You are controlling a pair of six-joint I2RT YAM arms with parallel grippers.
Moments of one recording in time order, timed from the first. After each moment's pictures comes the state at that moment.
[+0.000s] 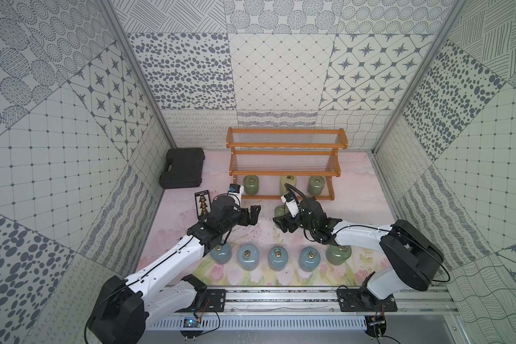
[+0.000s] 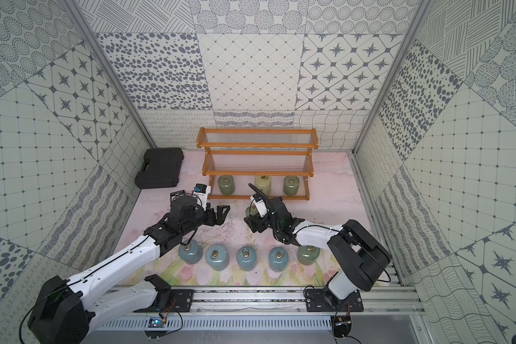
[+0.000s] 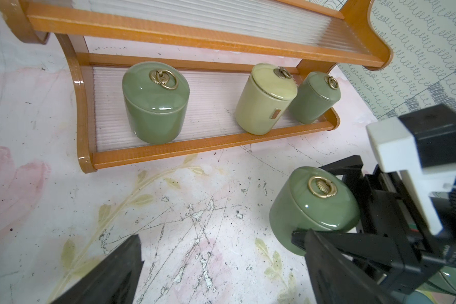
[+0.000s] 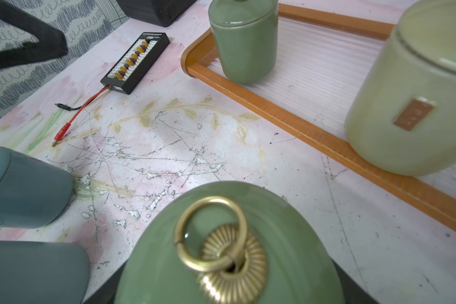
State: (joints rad) left arm -0.56 1.04 0.60 -0.09 0.04 -0.36; right arm 0.74 1.57 0.67 0.34 -0.15 0.15
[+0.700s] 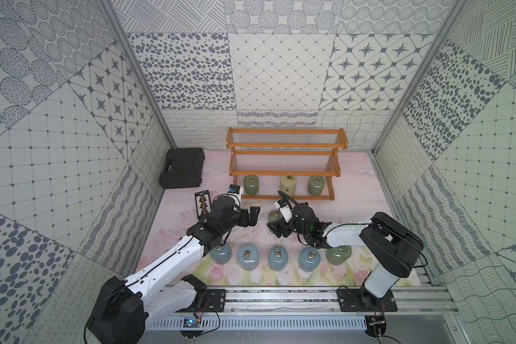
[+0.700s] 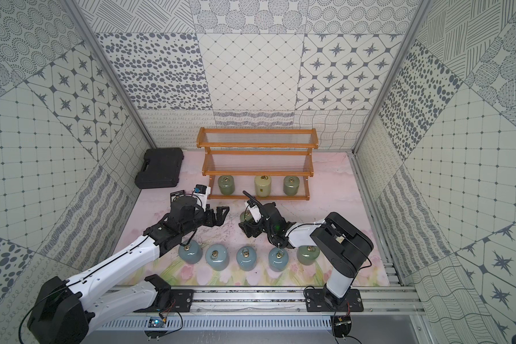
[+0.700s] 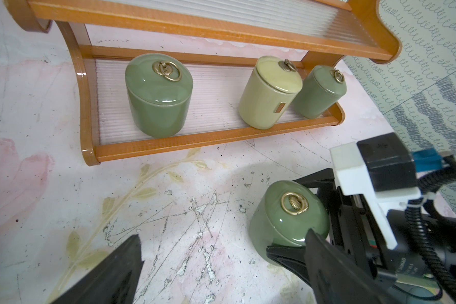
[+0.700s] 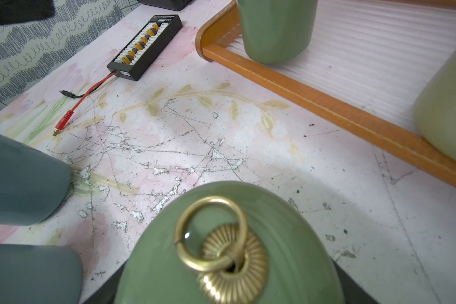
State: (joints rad) left arm -0.56 1.04 0.60 -0.11 0.03 -0.36; right arm 0.79 1.70 0.66 0.50 -0.15 0.18
